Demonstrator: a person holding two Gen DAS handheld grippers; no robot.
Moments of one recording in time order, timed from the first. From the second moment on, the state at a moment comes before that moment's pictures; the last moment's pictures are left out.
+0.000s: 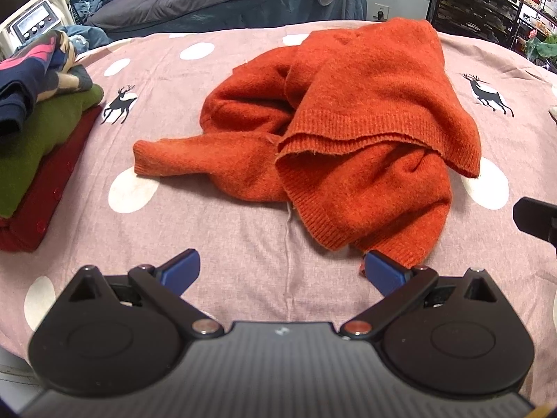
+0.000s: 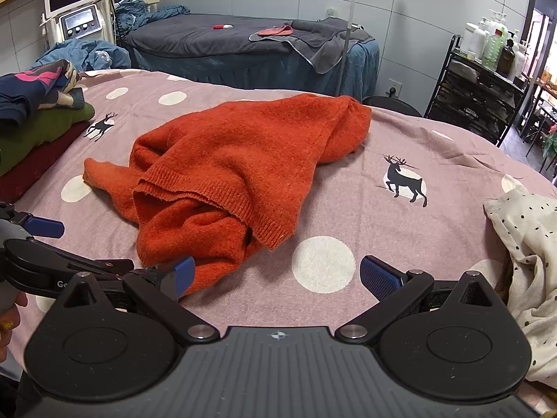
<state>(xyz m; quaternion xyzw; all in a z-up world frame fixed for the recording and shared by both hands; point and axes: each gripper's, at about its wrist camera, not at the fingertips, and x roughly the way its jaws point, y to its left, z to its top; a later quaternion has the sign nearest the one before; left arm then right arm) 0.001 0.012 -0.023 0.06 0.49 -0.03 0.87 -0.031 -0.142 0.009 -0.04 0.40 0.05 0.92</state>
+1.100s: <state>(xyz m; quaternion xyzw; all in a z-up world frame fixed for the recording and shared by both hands) 0.004 0.045 -0.056 0.00 0.48 -0.06 0.88 -0.029 -0.164 -0.028 0.11 0.34 0.11 0.93</state>
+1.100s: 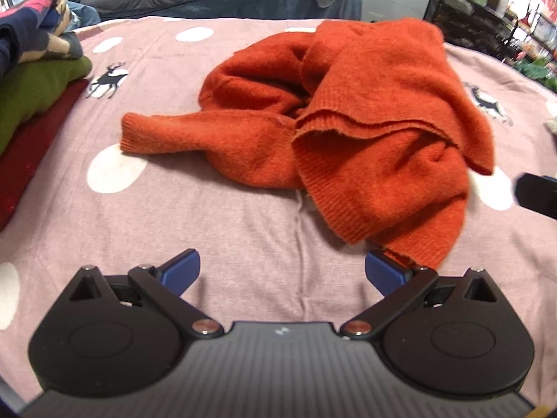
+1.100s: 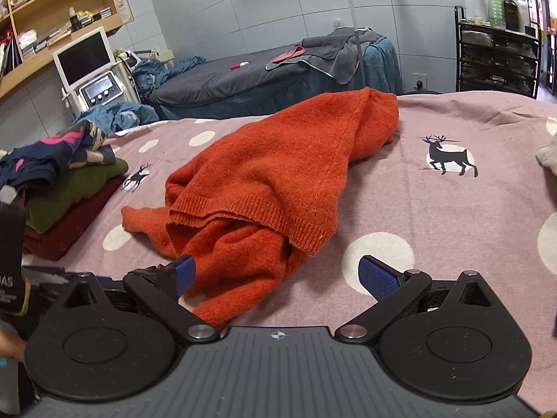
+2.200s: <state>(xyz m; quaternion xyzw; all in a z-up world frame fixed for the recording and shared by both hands) 0.005 0.050 -0.062 -0.03 0.50 -0.05 0.86 -0.009 -0.181 -0.027 0.20 0.31 0.11 0.93</state>
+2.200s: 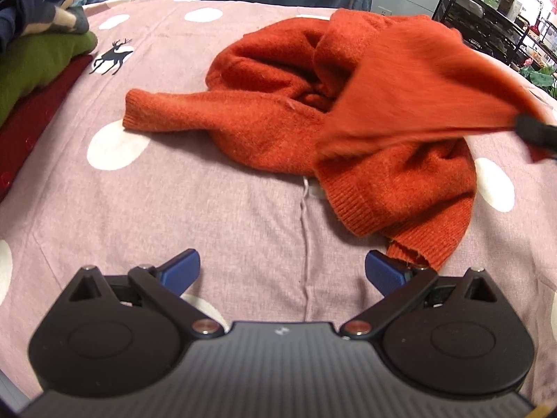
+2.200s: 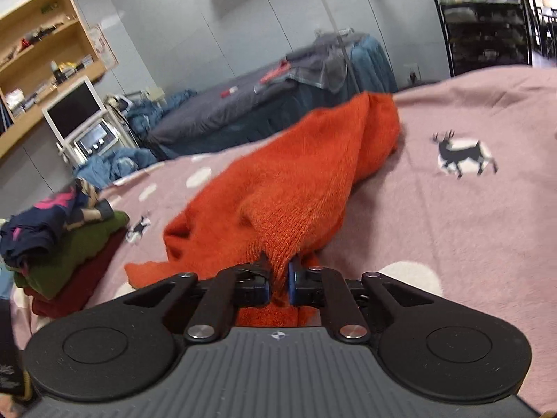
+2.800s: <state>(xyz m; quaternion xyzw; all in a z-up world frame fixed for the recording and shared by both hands) 0.004 0.011 -0.057 0.00 0.48 -0.09 0.87 -0.139 -0.321 0.000 0.15 0.27 -0.09 0.95</state>
